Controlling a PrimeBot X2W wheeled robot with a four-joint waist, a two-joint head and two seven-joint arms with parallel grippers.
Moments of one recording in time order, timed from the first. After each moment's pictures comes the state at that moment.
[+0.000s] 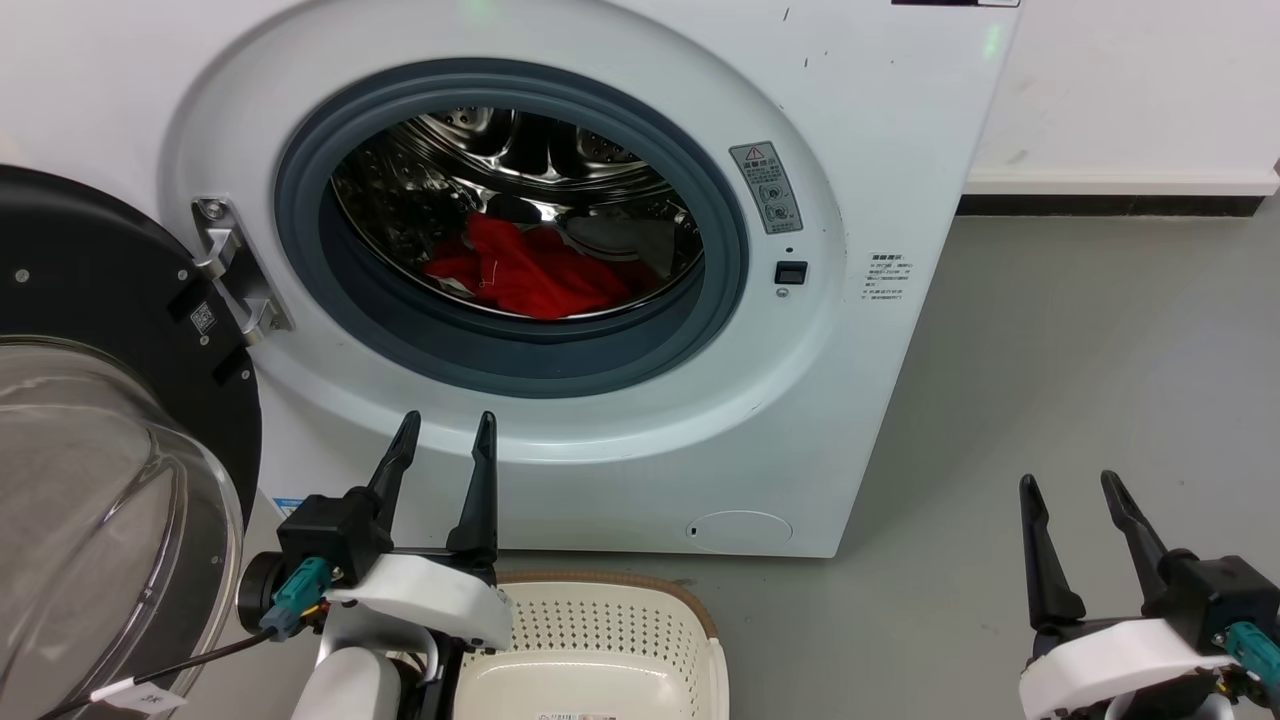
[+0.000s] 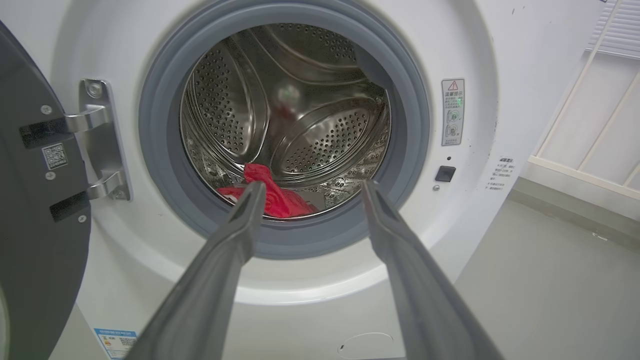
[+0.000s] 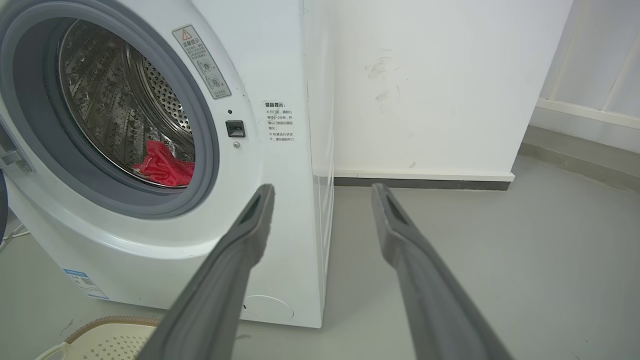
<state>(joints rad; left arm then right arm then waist) -0.17 0.05 -0.09 0.23 -0.24 -0.10 -0.22 0.02 -0.05 -0.07 0.09 0.07 0.13 -0.17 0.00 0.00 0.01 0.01</state>
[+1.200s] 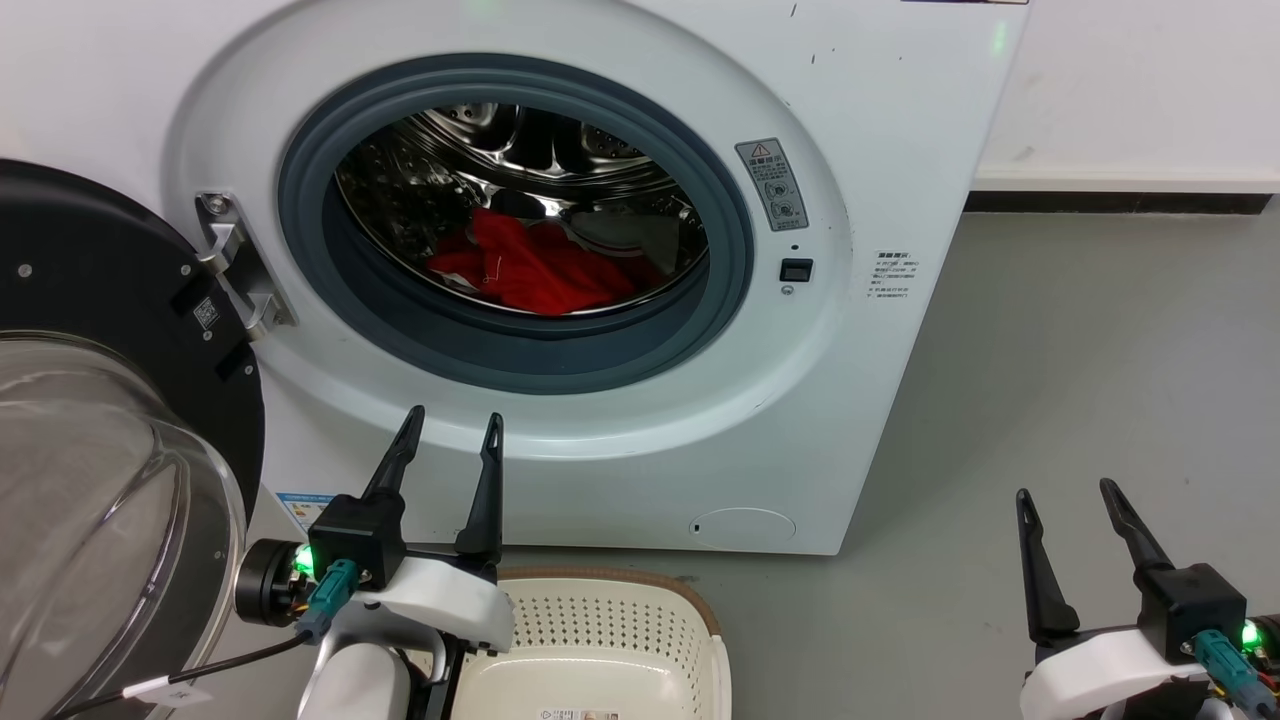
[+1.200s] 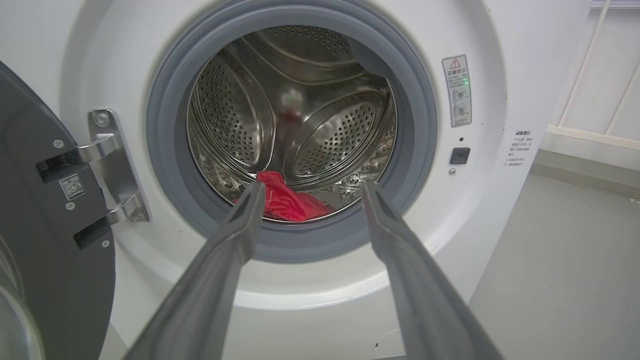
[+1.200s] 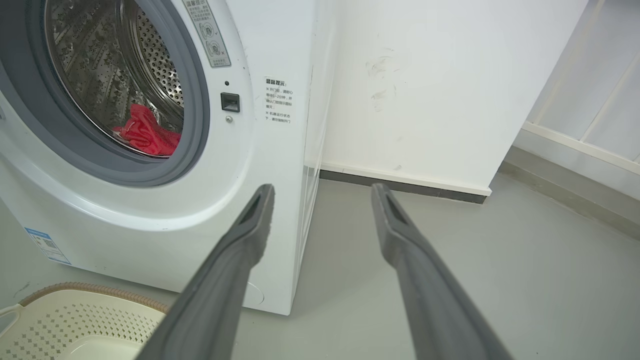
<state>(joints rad) -0.18 0.05 -0.09 0.27 -0.09 -0.08 -0.26 0.02 -0.05 -0.09 0.11 -0.09 0.13 -0.20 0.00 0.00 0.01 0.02</state>
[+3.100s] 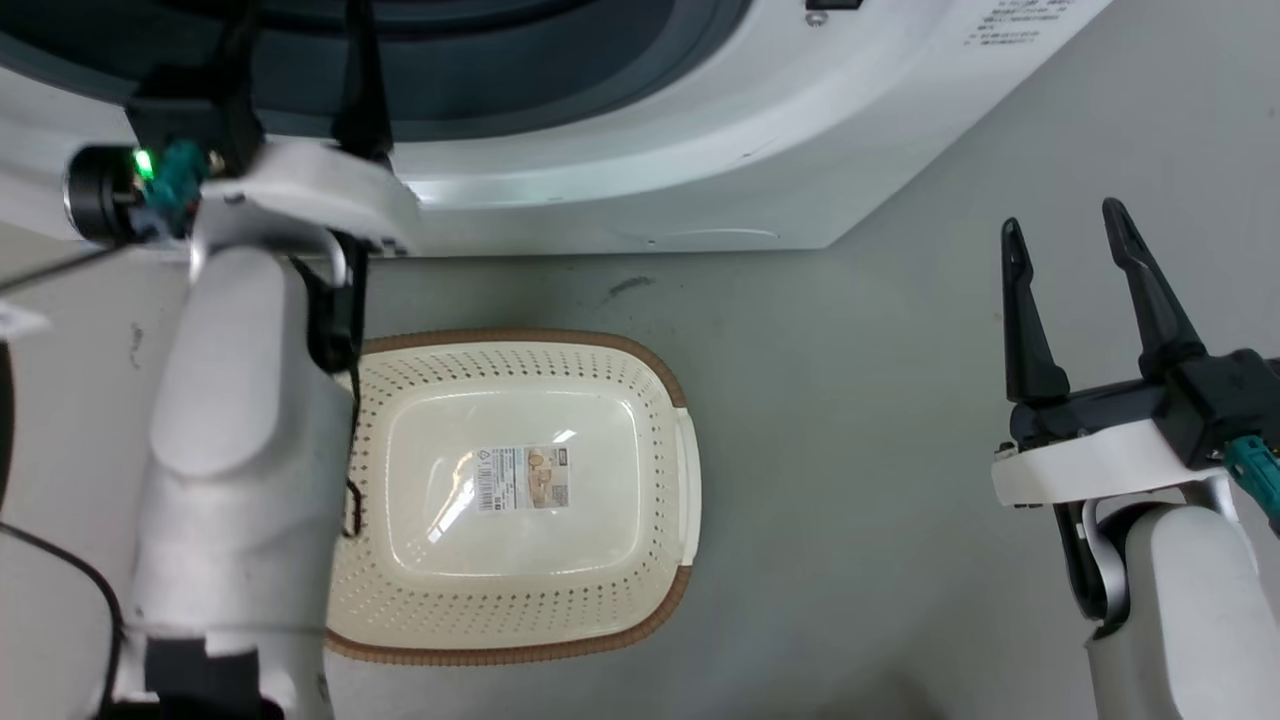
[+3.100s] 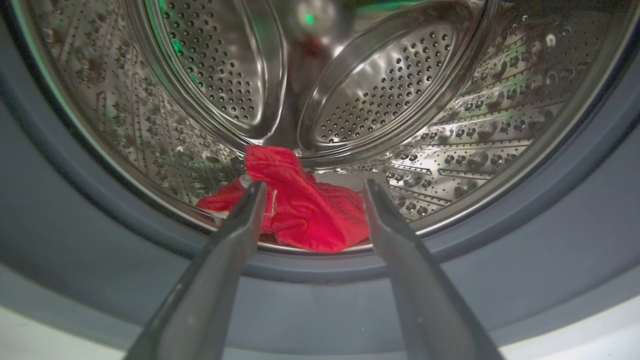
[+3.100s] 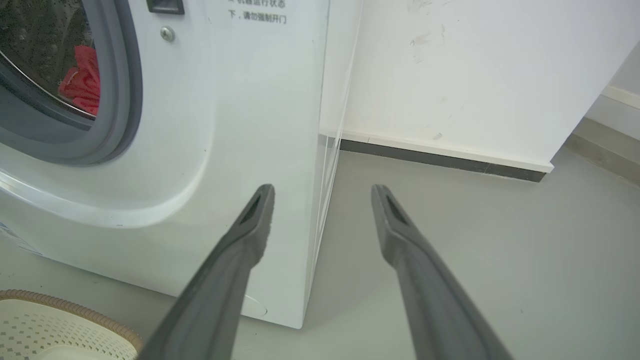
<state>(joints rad) -0.85 0.10 0.01 0.55 -0.08 -0.04 -0.26 -0.33 -0.05 -0.01 0.07 -0.06 0.13 -0.26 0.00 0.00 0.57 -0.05</state>
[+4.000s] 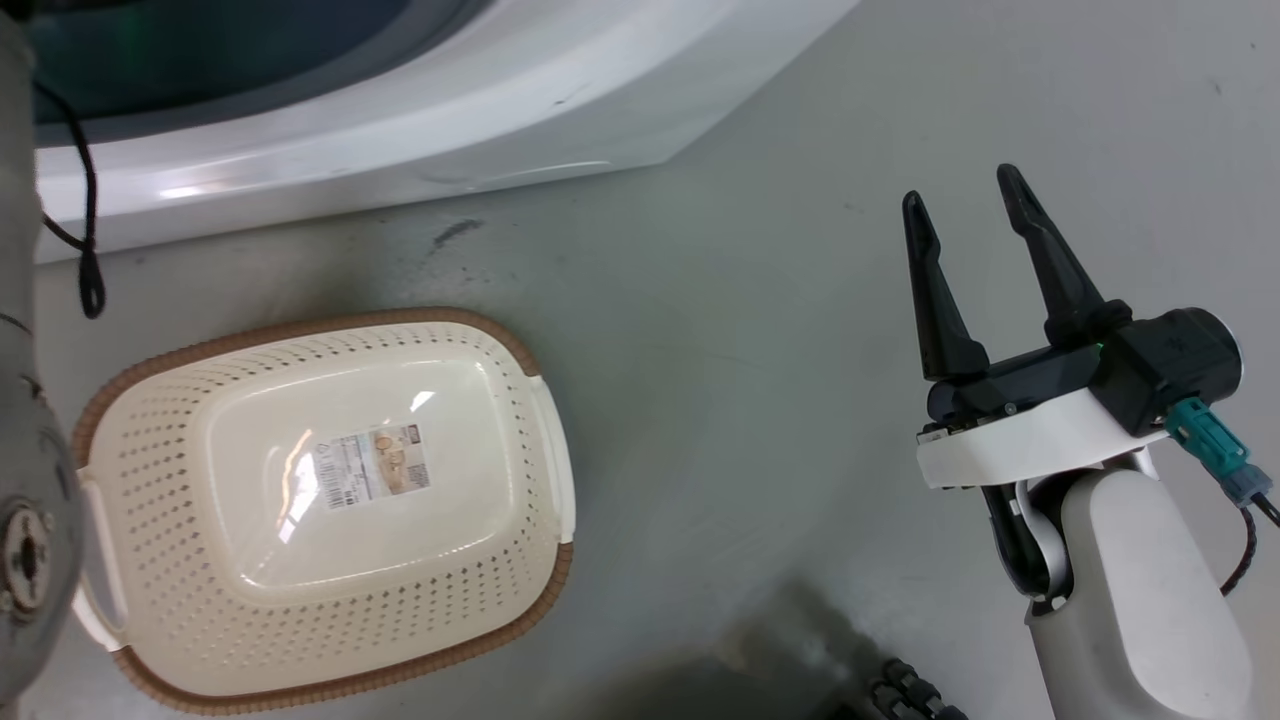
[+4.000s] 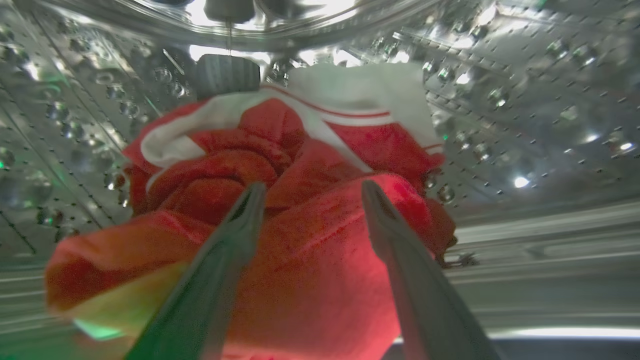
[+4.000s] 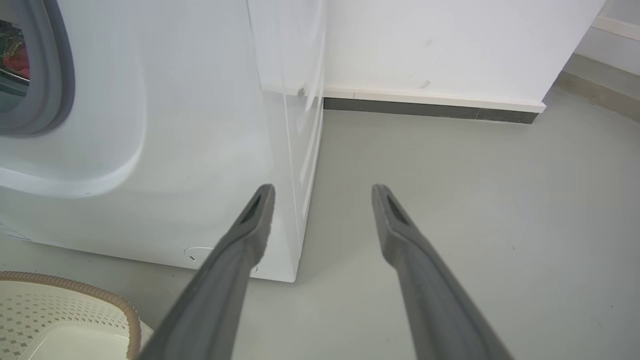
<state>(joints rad) -1.53 0.33 -0.05 1.17 -0.06 -0.08 0.29 -0.41 -0.05 0.14 0.12 0.09 0.13 -0.26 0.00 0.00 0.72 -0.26</state>
